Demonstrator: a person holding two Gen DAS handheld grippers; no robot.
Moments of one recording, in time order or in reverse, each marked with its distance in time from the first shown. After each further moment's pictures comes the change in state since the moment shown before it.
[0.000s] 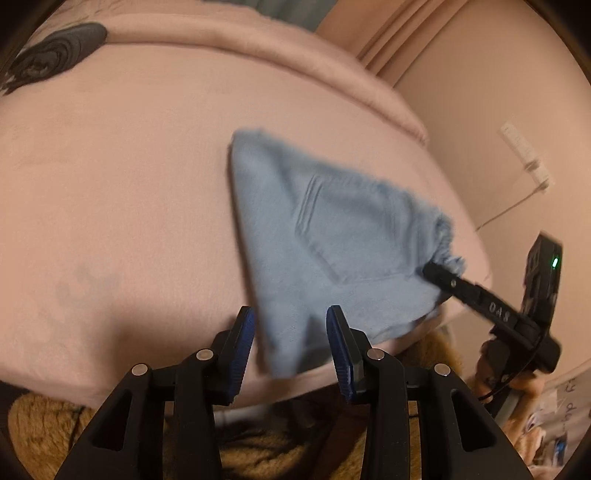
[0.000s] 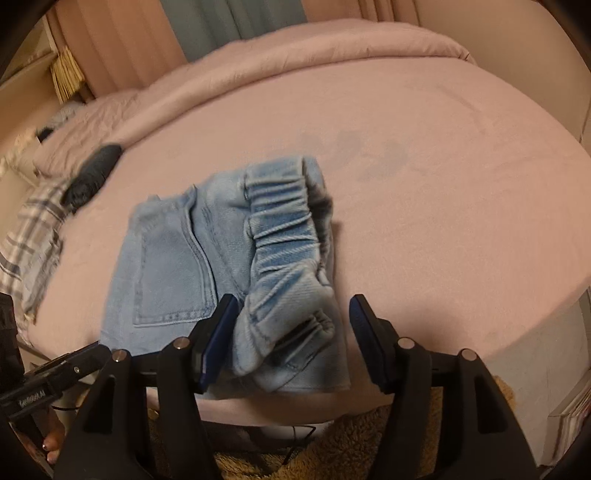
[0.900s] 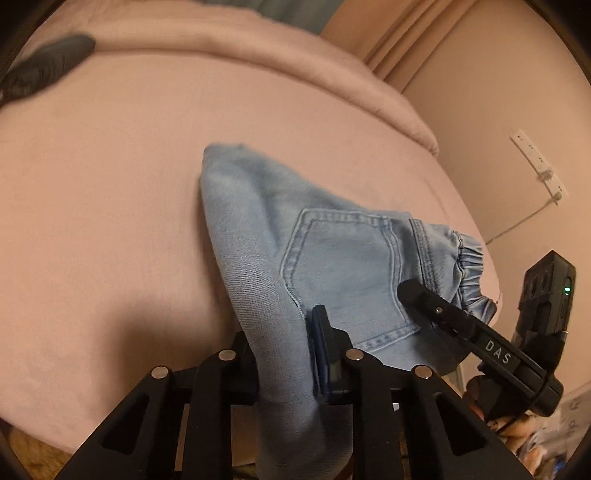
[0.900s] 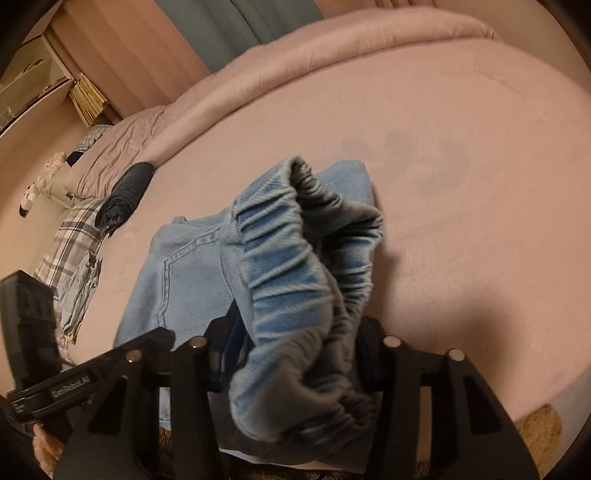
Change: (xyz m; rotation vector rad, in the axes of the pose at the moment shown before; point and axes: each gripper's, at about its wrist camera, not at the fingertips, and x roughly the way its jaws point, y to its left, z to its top) left arm 0.038 -0.036 0.053 0.011 -0.014 0.078; right arm 0.032 0.016 0.019 0.044 0.004 0.183
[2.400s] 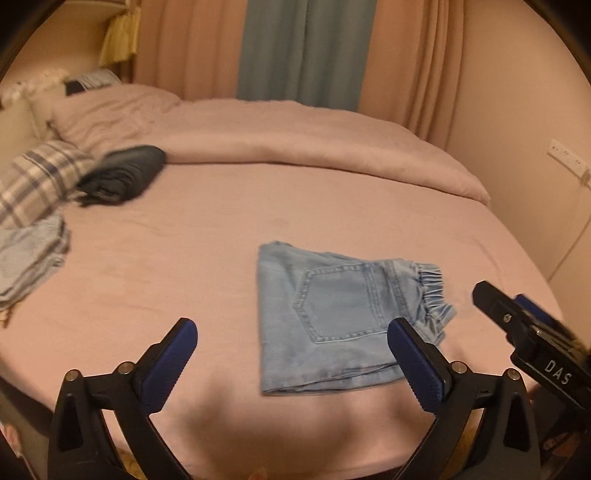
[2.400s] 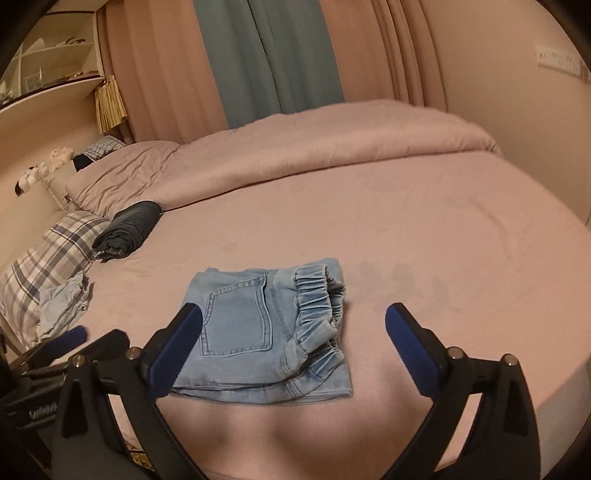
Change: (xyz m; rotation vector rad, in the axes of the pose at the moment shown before) left arm -0.062 -0.039 0.007 0.097 -0.314 0.373; right arm -0.065 0.058 0.038 -0.186 -0.272 -0.145
